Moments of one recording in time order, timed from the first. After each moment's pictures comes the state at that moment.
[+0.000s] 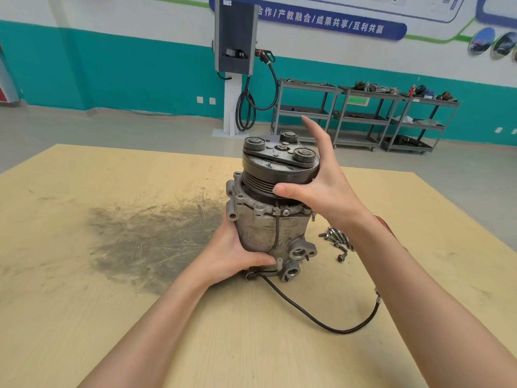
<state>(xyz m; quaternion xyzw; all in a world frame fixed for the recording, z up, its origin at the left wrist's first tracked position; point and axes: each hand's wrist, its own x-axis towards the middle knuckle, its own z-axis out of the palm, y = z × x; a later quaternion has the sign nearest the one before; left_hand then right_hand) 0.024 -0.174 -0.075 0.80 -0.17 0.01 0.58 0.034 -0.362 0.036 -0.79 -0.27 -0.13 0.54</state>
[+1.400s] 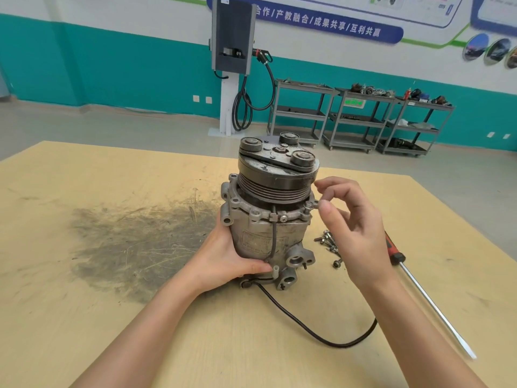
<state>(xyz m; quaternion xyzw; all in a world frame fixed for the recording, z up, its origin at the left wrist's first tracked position) 0.027 -0.173 -0.076 0.83 -0.16 0.02 0.54 -0.020 -0.382 0.004 -0.77 -0.18 -0.25 0.55</state>
